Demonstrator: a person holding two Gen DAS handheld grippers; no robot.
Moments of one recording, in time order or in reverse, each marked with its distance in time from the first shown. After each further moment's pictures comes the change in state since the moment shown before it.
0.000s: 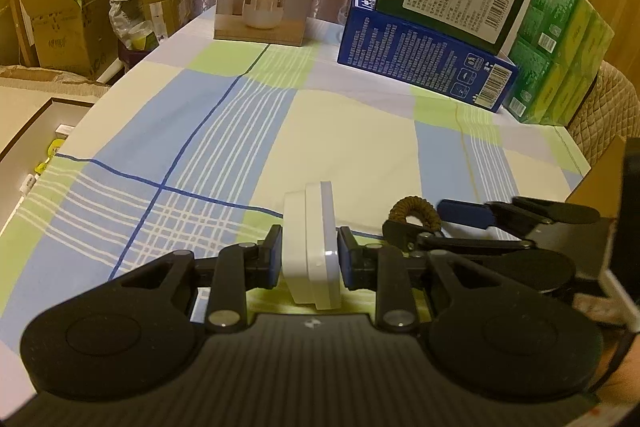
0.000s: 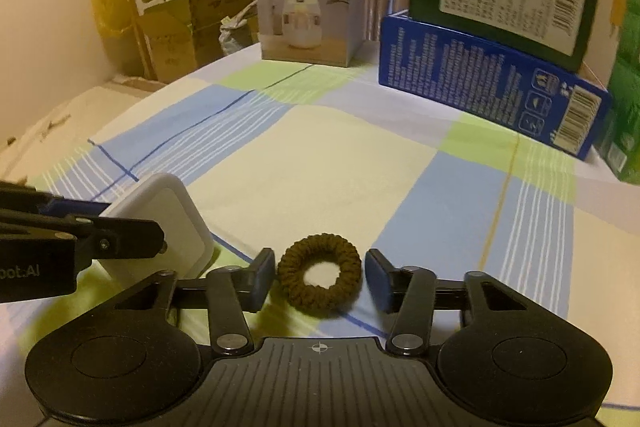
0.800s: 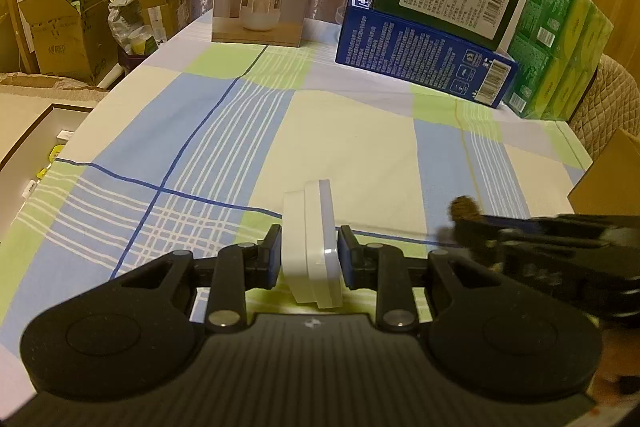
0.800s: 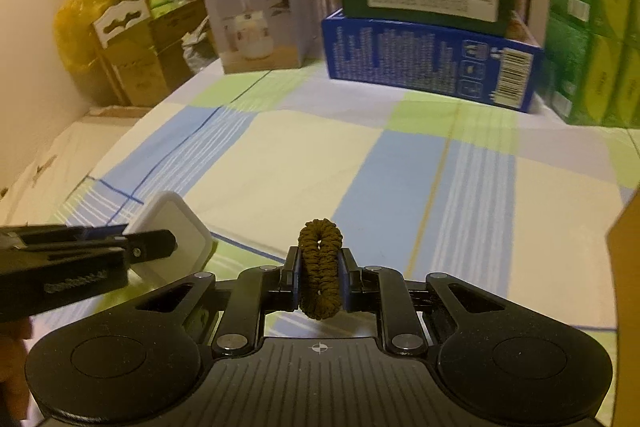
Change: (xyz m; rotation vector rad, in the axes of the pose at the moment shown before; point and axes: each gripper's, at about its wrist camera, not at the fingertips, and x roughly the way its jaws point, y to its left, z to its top) left arm 0.001 -0.004 -0.002 0.021 -0.004 0.012; right arm -0.061 -0.021 0.005 0.209 0.034 -0.034
